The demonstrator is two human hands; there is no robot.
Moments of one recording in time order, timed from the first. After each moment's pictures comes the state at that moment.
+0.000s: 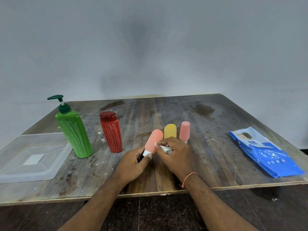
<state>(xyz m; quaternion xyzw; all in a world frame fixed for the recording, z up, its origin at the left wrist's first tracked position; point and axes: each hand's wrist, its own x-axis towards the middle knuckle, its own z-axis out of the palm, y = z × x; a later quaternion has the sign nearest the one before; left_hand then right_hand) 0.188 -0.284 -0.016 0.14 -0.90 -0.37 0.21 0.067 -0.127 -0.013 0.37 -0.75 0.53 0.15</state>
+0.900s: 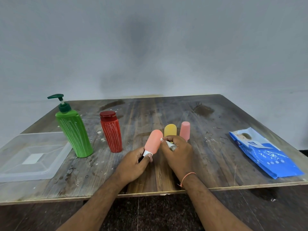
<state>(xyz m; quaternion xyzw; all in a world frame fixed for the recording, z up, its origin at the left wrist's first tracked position) 0.189 -0.280 -0.009 0.16 -0.90 -0.37 0.17 0.065 -0.132 -0.016 0.28 -0.76 0.57 0.15</state>
